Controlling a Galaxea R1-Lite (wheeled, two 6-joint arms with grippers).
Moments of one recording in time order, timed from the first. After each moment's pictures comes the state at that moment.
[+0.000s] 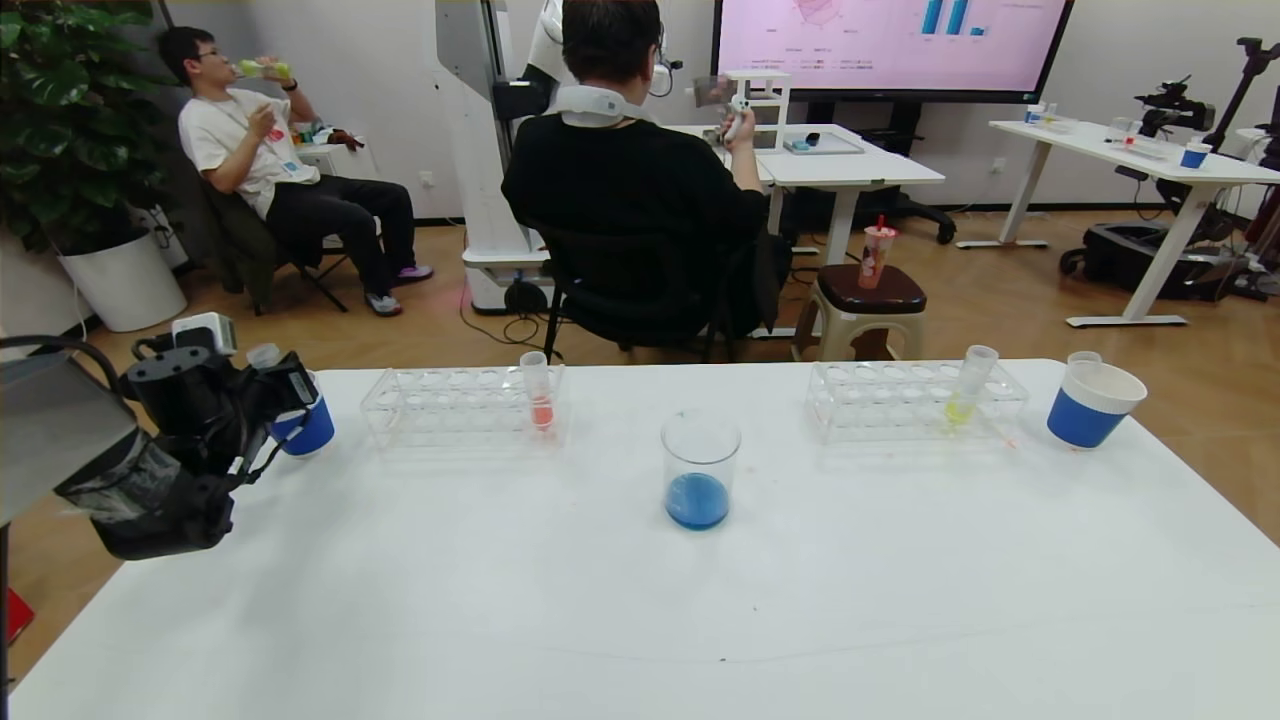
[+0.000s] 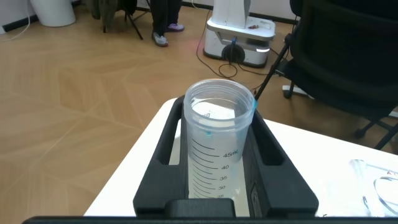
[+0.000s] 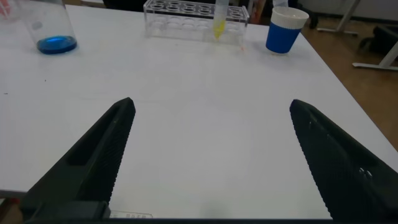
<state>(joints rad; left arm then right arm) 0.26 2.34 -1.03 -1.33 0.09 -0.08 0.00 0.00 0.00 0.01 0.04 -0.06</state>
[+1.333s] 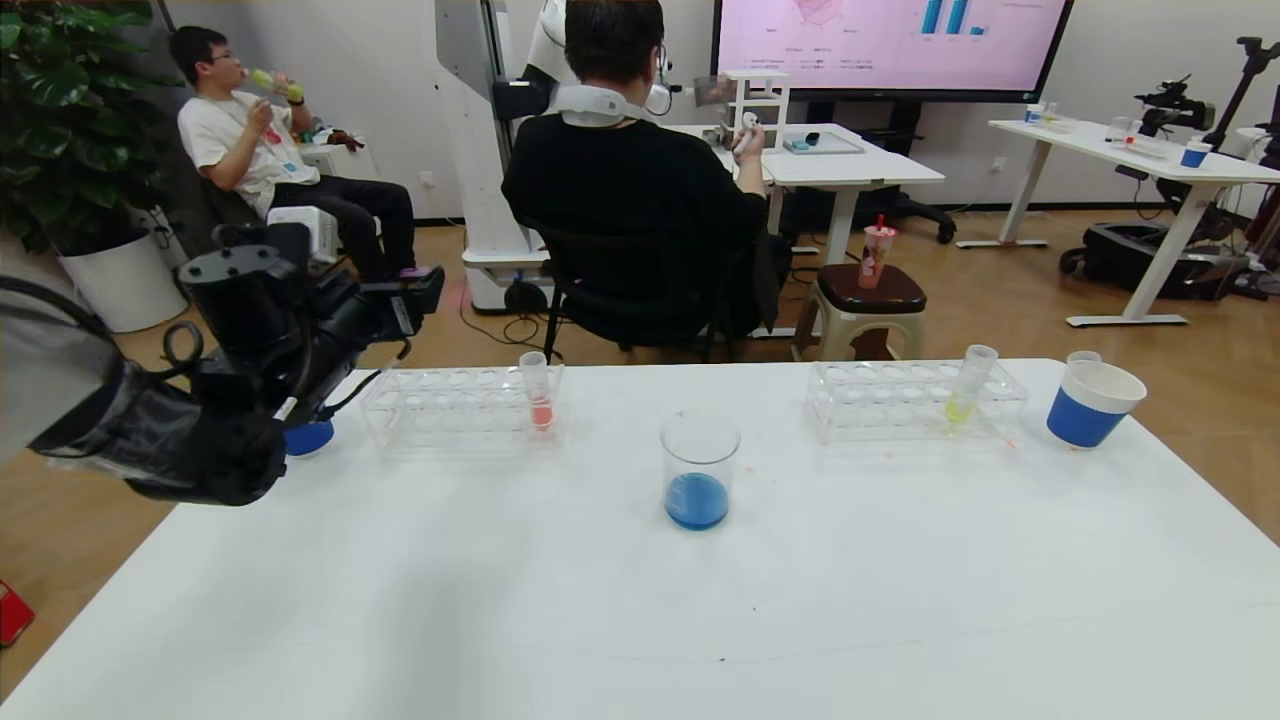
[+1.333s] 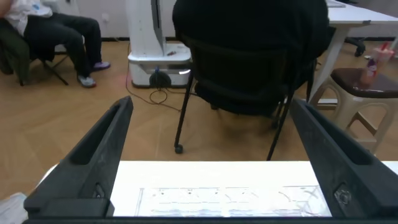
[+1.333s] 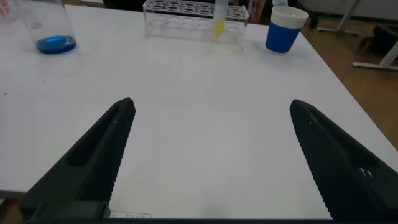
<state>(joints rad) -0.07 2.00 -0.99 -1.14 0.09 0.00 0.00 0.00 0.00 0.01 0.04 -0.06</state>
